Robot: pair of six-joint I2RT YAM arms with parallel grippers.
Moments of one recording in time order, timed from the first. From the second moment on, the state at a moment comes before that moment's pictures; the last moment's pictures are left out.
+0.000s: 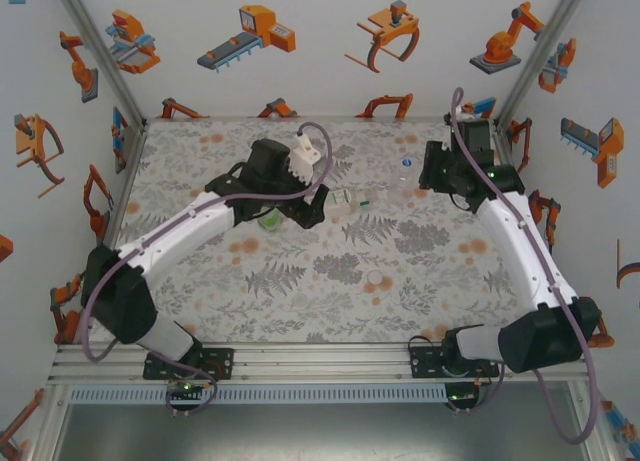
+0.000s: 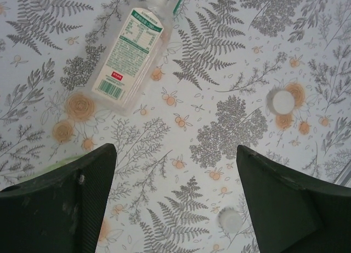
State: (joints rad) left arm -0.69 1.58 1.32 -0.46 0.25 0.07; right arm 0.20 1.29 1.32 -0.77 0.04 0.22
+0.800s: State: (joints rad) left arm -0.67 2.25 1.99 -0.73 0.28 0.36; right arm 0.20 0.92 1.24 -1.05 0.19 0.24
